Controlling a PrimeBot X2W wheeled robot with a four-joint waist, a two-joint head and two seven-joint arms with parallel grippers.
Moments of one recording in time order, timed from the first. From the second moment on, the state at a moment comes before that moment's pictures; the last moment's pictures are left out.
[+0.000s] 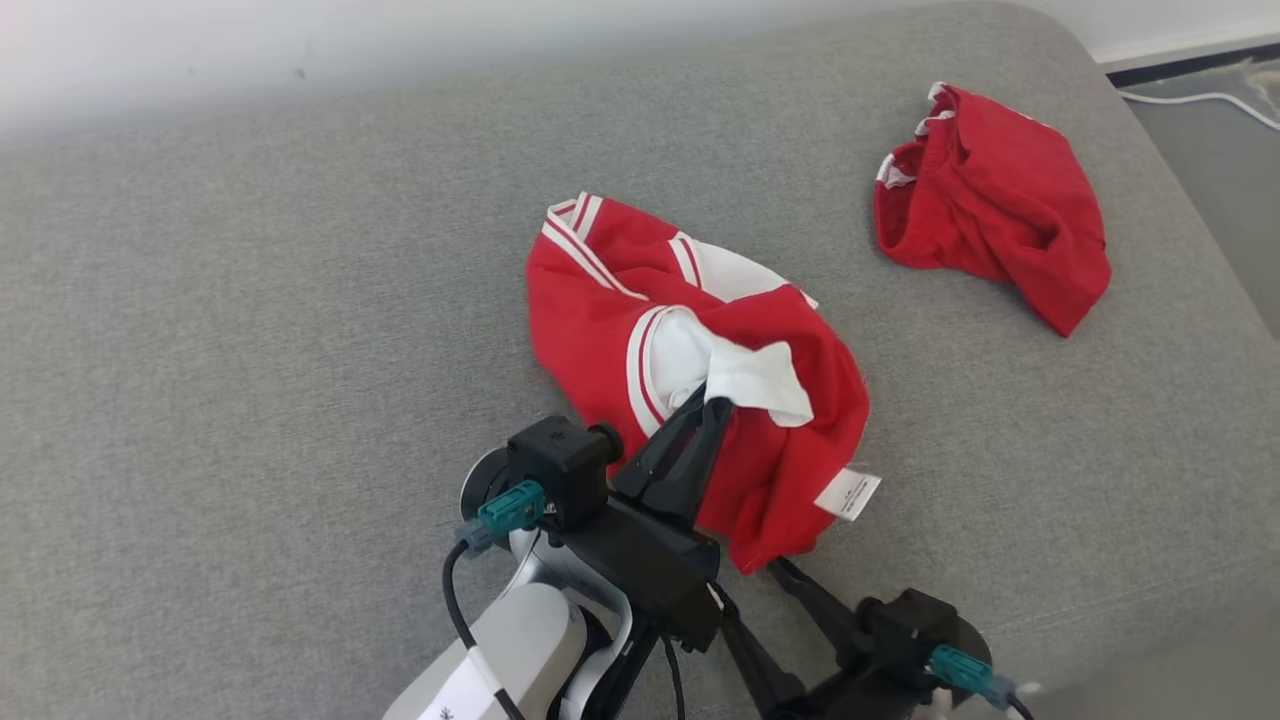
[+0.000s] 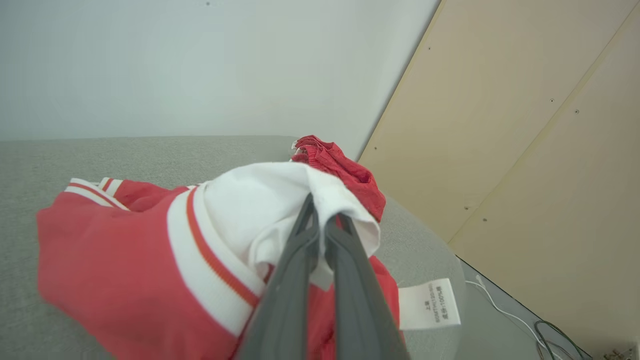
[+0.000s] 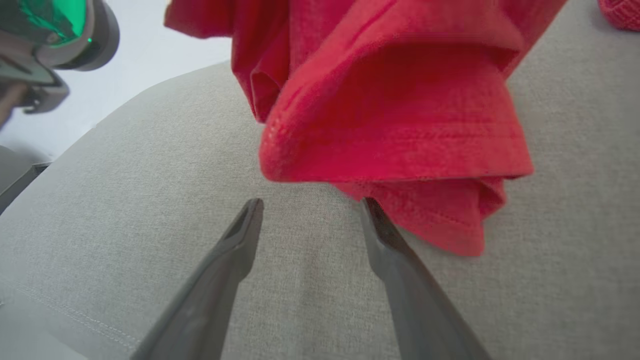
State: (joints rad) left arm -0.51 0.05 -0.73 0.25 -0.68 0.04 -0.16; right arm -0.24 -0.08 0.62 0.39 0.41 0.11 -0.24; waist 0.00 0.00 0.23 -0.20
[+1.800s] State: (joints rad) left arm -0.44 0.13 -0.68 0.11 -0.70 0.09 -0.17; right arm -0.07 -0.23 0.31 0.29 0.52 0.01 -0.25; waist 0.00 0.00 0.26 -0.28
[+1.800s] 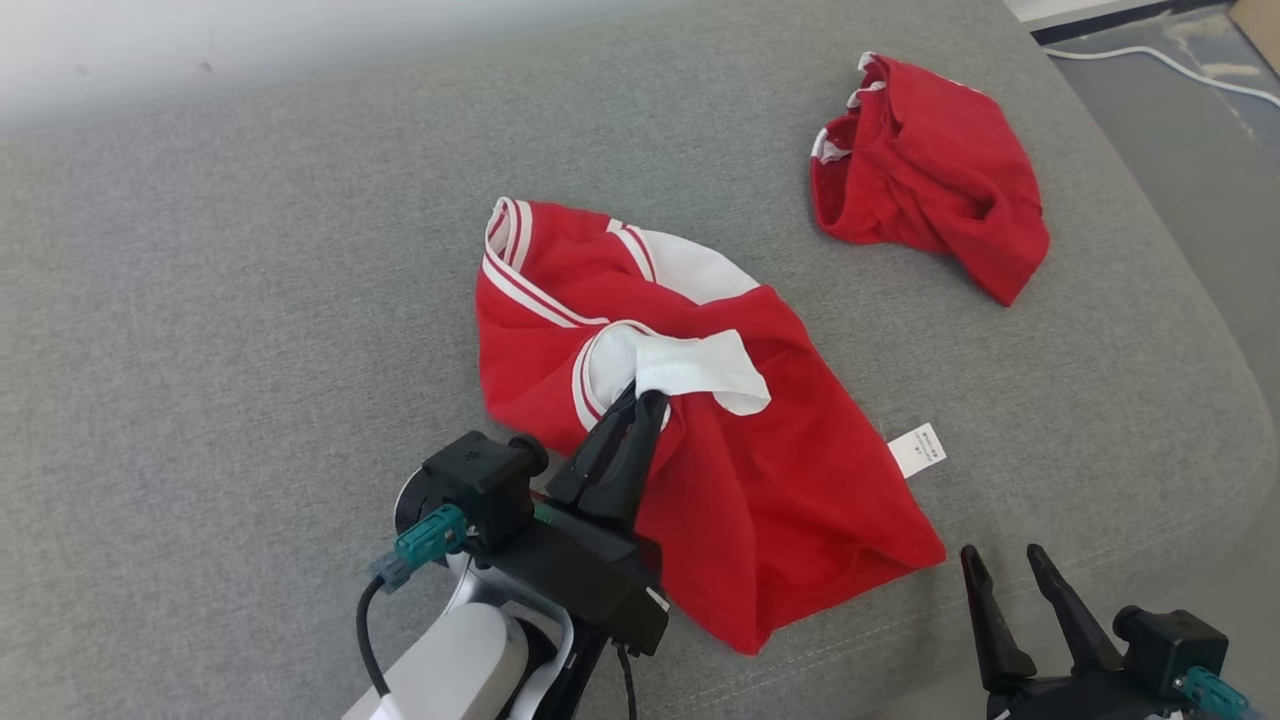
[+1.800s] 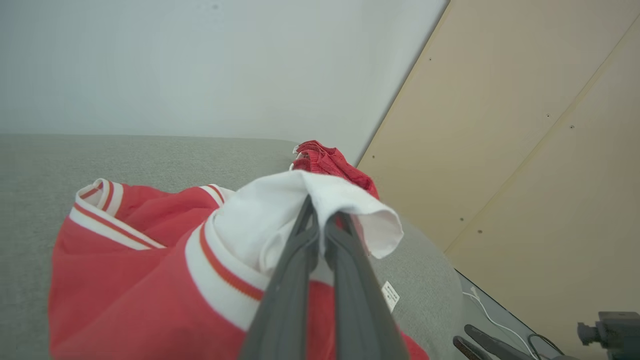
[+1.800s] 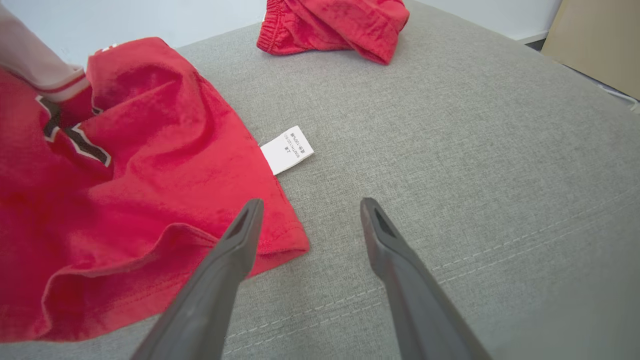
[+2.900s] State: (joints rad) left arm -0.34 0.19 -0.65 0.10 -0.70 0.11 -0.15; right arm -0.25 -0.15 0.30 0.59 0.67 0.10 -0.23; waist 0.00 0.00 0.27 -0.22
